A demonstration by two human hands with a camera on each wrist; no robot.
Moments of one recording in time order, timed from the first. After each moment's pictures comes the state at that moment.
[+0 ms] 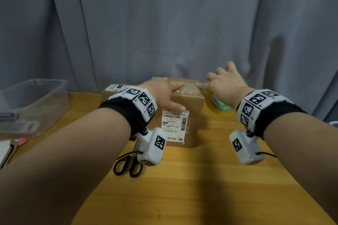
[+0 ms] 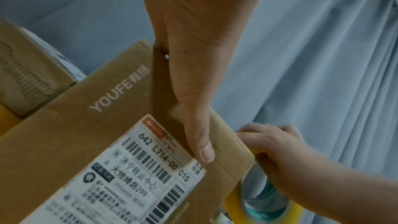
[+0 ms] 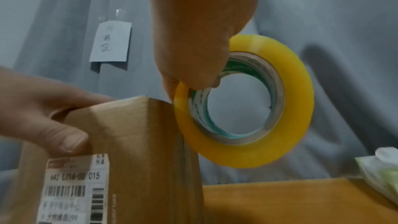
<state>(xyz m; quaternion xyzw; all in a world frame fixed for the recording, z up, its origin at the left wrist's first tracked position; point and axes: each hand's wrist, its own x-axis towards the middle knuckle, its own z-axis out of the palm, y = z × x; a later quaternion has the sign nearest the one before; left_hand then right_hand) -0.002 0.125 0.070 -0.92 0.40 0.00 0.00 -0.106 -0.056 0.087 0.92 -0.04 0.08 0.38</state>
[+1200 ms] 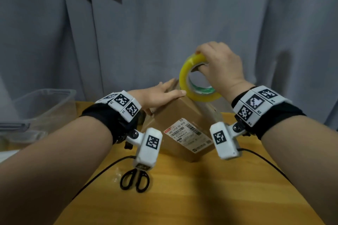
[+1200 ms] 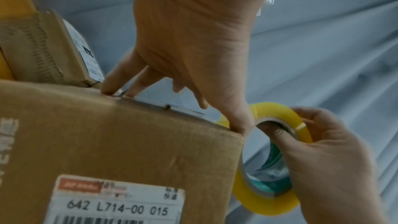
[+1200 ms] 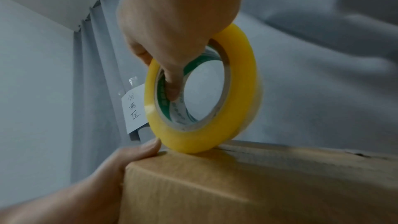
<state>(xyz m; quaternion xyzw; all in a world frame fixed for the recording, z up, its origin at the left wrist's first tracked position) 0.005 0.158 0.092 -0.88 0.33 0.16 -0.31 -0.072 -0.017 0.134 0.87 0.03 0.49 0.06</state>
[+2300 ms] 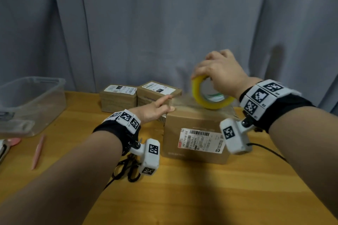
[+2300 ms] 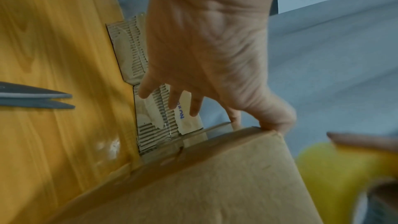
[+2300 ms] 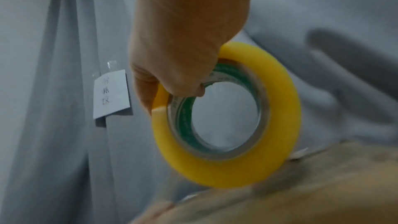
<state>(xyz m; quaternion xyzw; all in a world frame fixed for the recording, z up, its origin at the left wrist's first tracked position) 0.007 0.149 0.015 -0.82 0.33 0.26 -0.39 -0.086 -0.055 0.118 0.94 0.11 0.25 0.20</state>
